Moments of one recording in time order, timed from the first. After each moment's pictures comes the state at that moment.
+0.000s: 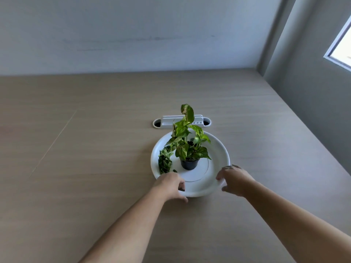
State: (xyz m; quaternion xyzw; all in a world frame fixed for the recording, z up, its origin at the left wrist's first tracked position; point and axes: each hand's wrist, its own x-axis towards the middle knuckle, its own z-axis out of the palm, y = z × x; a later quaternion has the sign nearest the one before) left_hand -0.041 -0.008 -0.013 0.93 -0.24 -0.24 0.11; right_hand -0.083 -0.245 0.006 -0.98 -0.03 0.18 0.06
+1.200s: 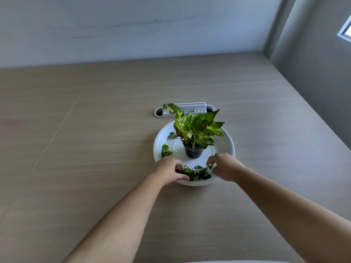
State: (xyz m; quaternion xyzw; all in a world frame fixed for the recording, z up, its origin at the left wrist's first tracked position) left_hand -0.033 0.003 -0.008 0.94 -0.17 -0.23 0.18; right_hand -0.068 -0.212 0.002 -0.97 -0.01 0.20 0.16
